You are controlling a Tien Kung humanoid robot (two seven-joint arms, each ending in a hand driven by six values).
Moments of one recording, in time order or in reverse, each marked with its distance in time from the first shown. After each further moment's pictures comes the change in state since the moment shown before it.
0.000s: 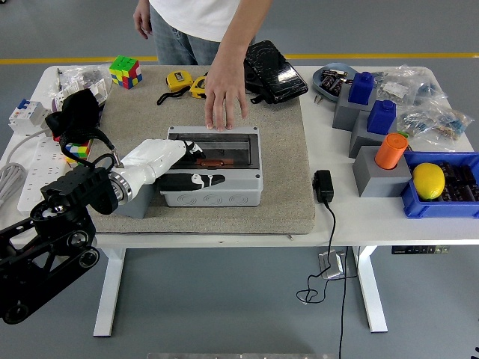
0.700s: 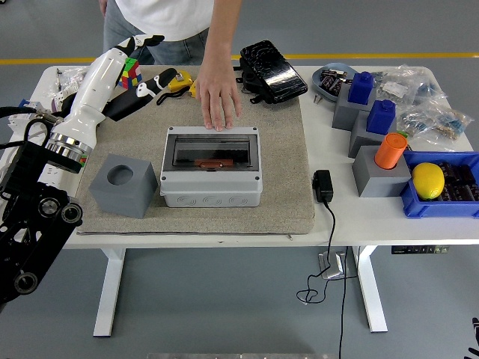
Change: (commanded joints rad) left arm 0.144 -0.218 -0.523 0.141 -0.184 0.289 -0.543; right arm 0.000 0.018 -0.009 0.000 0.016 0.003 0.004
